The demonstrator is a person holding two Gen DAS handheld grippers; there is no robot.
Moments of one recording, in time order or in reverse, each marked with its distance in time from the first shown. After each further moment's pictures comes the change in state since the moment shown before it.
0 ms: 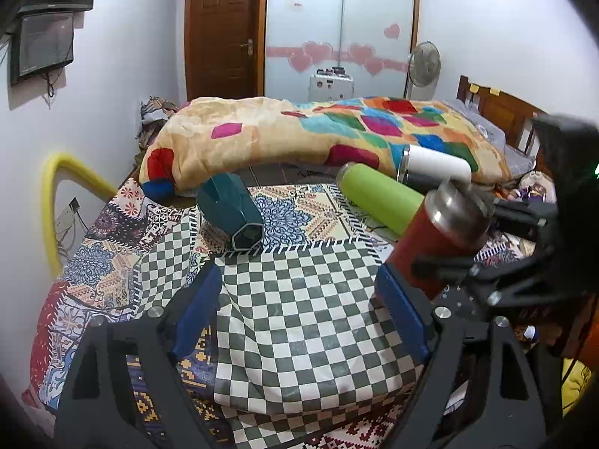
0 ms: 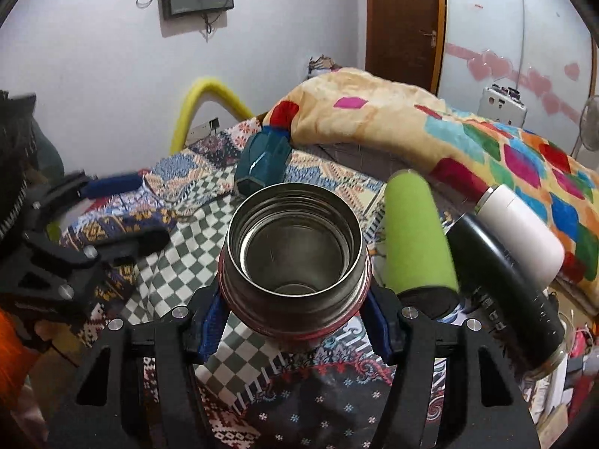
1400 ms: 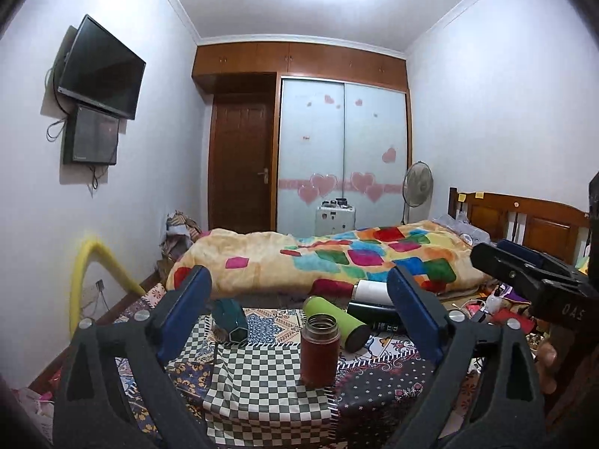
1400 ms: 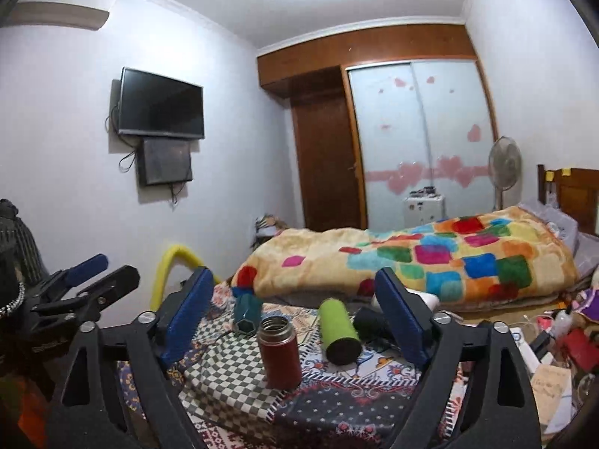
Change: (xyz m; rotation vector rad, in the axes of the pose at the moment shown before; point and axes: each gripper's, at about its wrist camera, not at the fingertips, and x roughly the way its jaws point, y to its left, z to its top) left arm -0.206 -0.096 -0.009 -0.010 -0.529 0.082; right arm -0.236 0.040 -0.058 0.201 -0.677 -0.229
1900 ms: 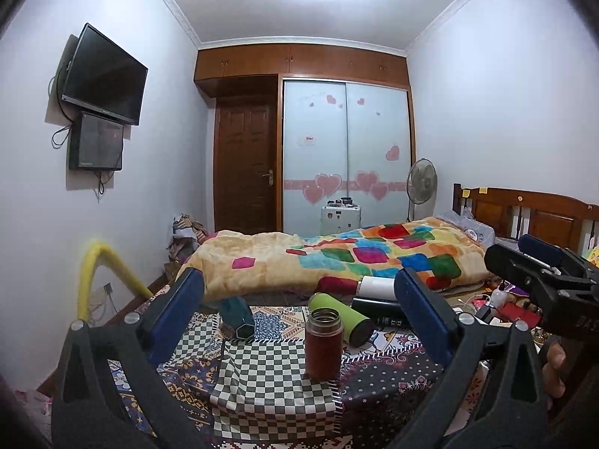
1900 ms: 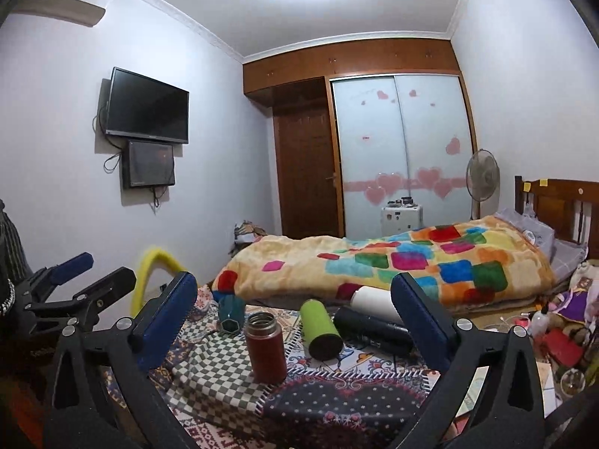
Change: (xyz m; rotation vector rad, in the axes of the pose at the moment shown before) left arm -0.008 -0.005 -0.006 0.020 -0.003 0.019; right arm -0.020 0.007 -0.012 -0.034 -0.025 -0.081
